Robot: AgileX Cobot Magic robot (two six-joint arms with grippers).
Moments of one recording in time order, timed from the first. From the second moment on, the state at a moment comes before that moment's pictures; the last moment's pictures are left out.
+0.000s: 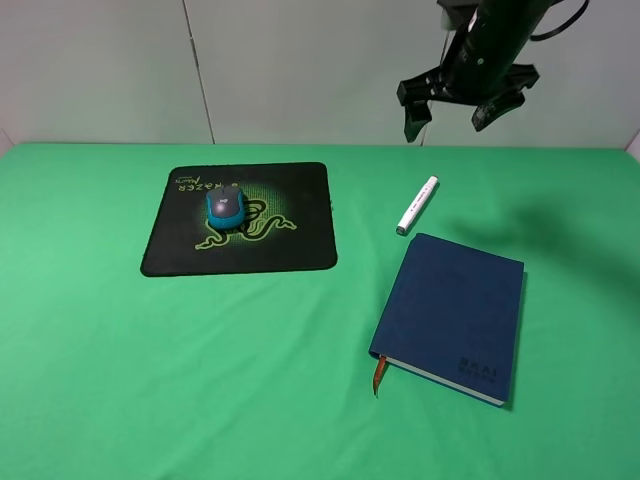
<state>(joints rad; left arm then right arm) -0.04 0.00 -0.50 -0.06 1.06 0.09 0.32 1.97 -1.68 -0.06 0.94 0.14</state>
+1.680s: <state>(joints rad) -0.04 0.00 -0.50 -0.06 1.06 0.09 0.28 2.29 -1.73 -0.06 0.87 0.24</state>
